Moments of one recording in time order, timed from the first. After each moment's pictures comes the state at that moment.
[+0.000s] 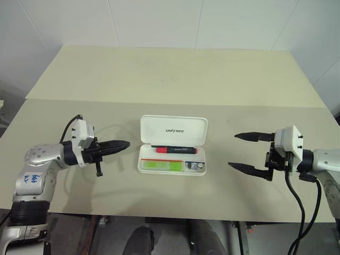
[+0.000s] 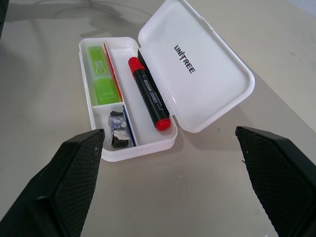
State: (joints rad) left arm -0.30 0.72 0.19 0.04 -0.49 0.22 -1.17; right arm -0.14 -0.83 -0.24 -0.27 0.48 0.25 1.19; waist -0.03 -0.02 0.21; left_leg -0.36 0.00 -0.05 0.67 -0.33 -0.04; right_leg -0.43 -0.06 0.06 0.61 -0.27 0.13
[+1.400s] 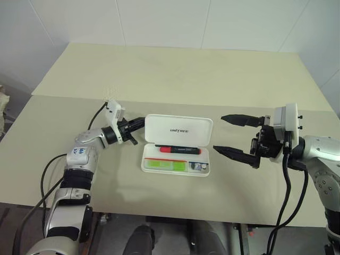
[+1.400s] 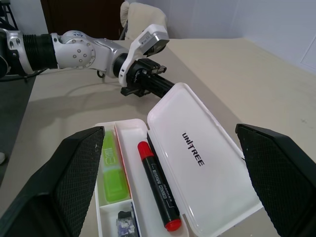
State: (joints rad) left arm -0.66 0.43 0.07 0.44 -0.39 0.30 -0.88; right arm -0.29 -0.77 -0.20 -0.42 0.69 0.44 1.01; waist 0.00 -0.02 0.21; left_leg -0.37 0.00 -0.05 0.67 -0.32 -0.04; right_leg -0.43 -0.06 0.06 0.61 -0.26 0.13
